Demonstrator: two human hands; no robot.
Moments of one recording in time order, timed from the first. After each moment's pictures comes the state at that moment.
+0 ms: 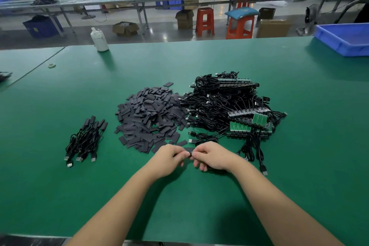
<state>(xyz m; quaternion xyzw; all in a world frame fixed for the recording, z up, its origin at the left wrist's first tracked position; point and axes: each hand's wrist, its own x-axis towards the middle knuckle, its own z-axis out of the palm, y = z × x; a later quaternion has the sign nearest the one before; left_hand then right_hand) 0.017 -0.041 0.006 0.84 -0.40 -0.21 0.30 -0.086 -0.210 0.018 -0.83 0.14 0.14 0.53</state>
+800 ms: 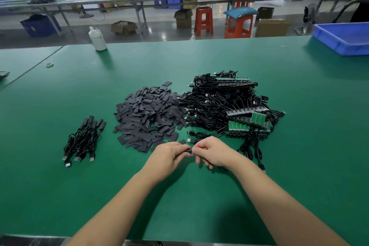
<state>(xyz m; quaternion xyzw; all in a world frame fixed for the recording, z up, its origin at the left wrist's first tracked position) 0.007 -0.038 0.013 0.80 -0.53 -0.02 0.27 -0.090 -0.215 0.028 -0.84 0.14 0.09 0.51</state>
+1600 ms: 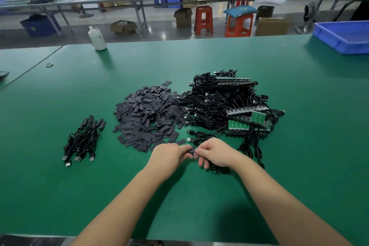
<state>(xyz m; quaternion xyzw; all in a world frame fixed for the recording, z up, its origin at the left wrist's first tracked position) 0.009 -0.050 0.005 0.87 -0.49 0.01 0.05 -0.093 -0.223 0.020 -0.86 0.15 0.12 0.48</state>
